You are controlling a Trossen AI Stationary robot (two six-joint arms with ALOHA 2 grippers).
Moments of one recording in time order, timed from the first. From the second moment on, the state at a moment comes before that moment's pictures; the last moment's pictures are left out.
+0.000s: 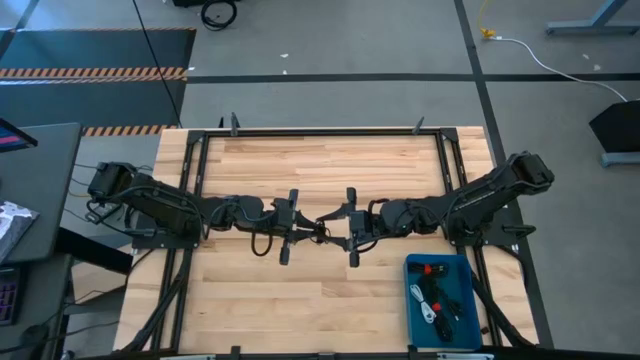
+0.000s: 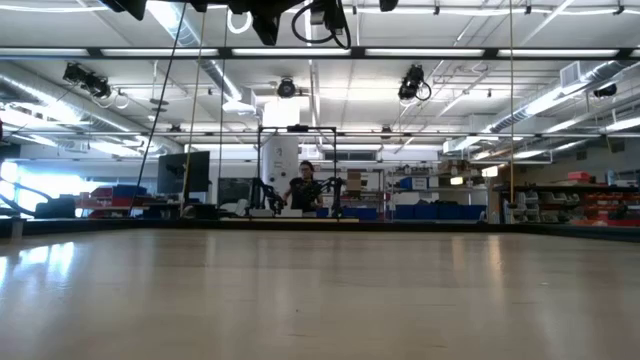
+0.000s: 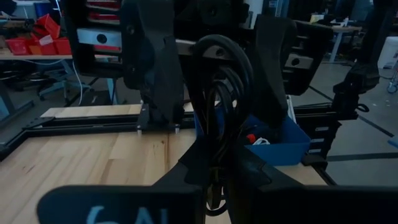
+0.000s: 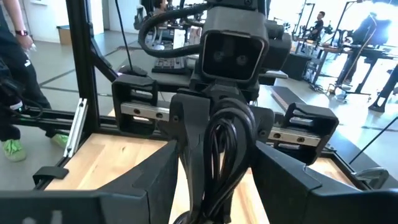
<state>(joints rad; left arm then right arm) -0.19 1.39 0.78 0.55 -0.10 -0.01 0.29 1.47 0.96 0.42 0.29 -0.10</state>
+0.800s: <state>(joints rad) -0.19 1.39 0.78 0.55 -0.10 0.02 0.27 1.51 0.96 0.44 0.30 -0.15</state>
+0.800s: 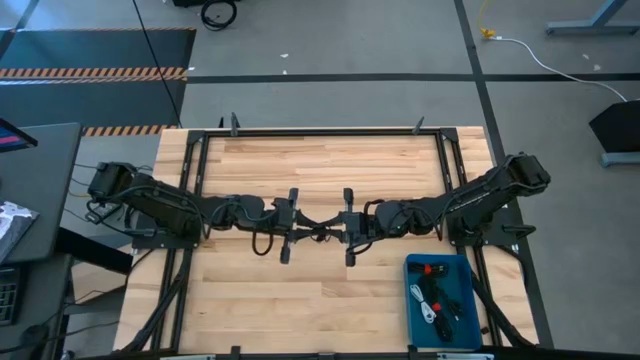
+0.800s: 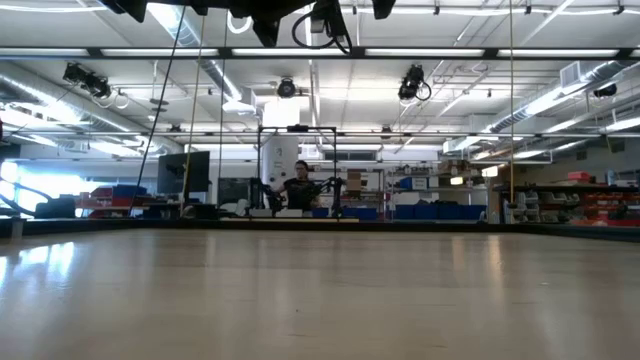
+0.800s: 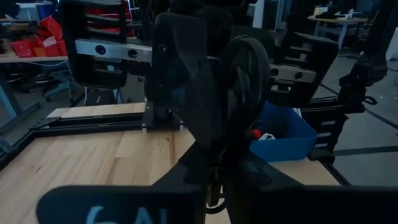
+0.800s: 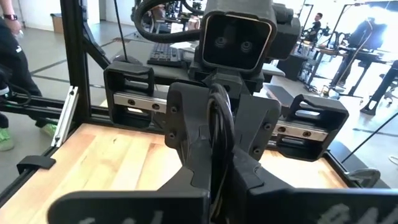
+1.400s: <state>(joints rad) -0.22 1.37 0.78 0.51 -0.29 0.02 0.28 1.47 0.96 0.25 0.36 -0.18</state>
